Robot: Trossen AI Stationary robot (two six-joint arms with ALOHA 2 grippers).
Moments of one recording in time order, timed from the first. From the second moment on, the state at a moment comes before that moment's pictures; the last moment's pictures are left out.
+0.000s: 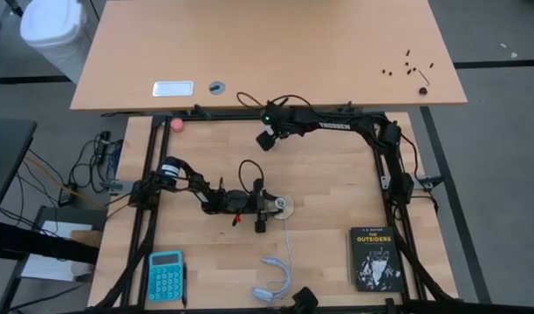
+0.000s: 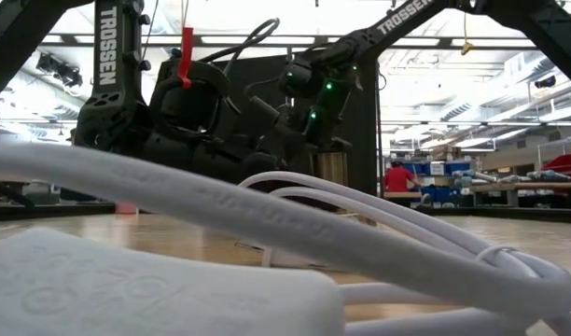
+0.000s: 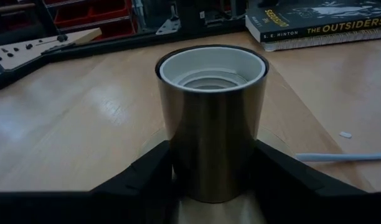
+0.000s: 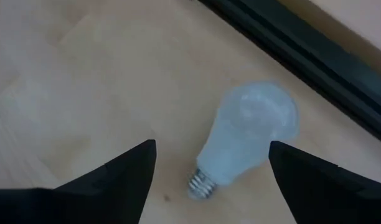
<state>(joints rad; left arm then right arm) -0.09 2.22 0.71 1.27 -0.20 0.12 -0.45 2.08 1.63 -0.61 0.19 0.40</state>
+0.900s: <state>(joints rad) -0.09 2.22 0.71 1.26 -0.20 0.08 -0.46 2.08 1.50 -0.63 0.20 0.75</state>
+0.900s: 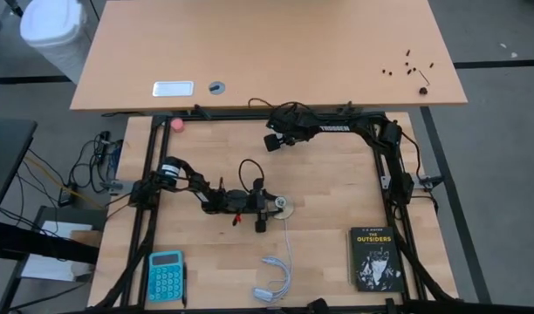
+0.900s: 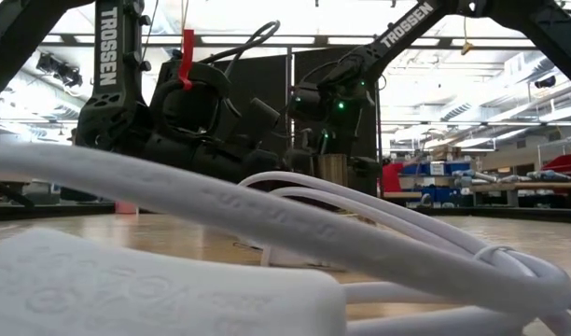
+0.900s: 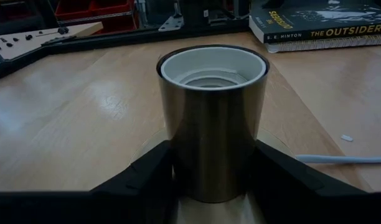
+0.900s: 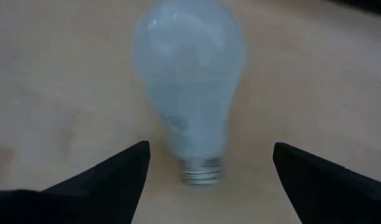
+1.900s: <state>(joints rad) -0.09 2.22 0.71 1.27 -0.20 0.08 -0.52 2.08 1.50 -0.43 0.18 0.30</state>
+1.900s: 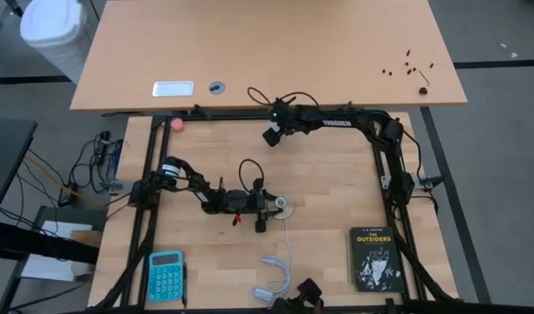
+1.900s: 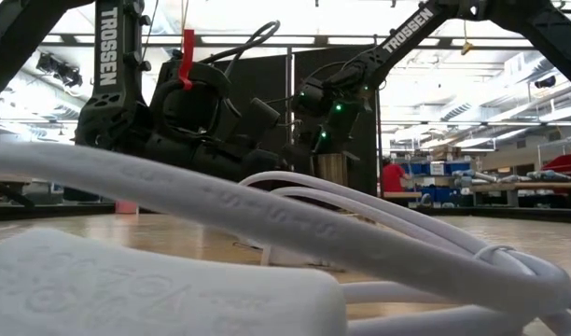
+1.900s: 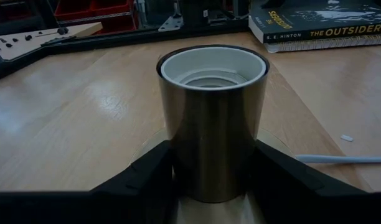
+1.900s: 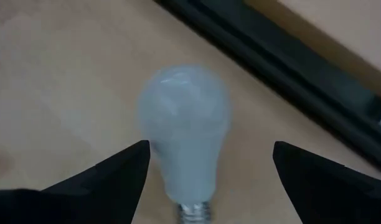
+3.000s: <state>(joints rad) -0.09 2.22 0.71 1.27 -0.20 0.09 -0.48 2.16 1.50 -0.33 0.08 0.19</state>
